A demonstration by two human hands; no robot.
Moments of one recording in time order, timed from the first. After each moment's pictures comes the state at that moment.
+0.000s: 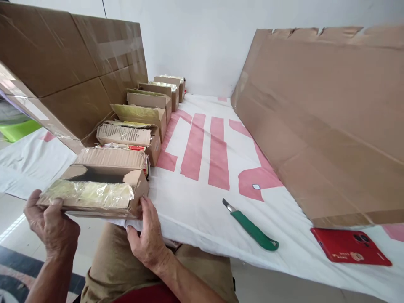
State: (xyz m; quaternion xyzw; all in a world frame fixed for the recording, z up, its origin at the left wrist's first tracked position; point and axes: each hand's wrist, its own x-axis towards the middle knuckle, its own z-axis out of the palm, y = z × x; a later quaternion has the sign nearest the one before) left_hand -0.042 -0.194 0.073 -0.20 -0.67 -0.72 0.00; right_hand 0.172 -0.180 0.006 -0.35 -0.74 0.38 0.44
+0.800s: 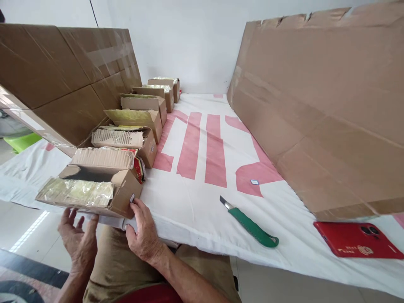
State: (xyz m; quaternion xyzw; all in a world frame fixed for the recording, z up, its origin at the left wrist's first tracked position) left_hand -0.019 -0.222 0.005 -0.30 -0.71 -0.64 -0.02; right_hand 0.164 -0.172 -0.007 -0.31 -0.74 0.40 0.44
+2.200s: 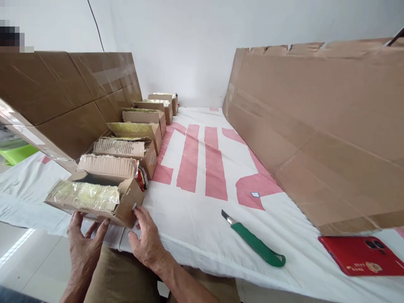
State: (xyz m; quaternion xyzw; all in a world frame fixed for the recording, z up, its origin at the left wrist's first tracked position) left_hand -0.012 -0.189 0.011 -0.35 -0.72 -0.60 -0.07; right_hand 0.166 -0.137 -0.011 -0.29 -0.70 0.50 0.42
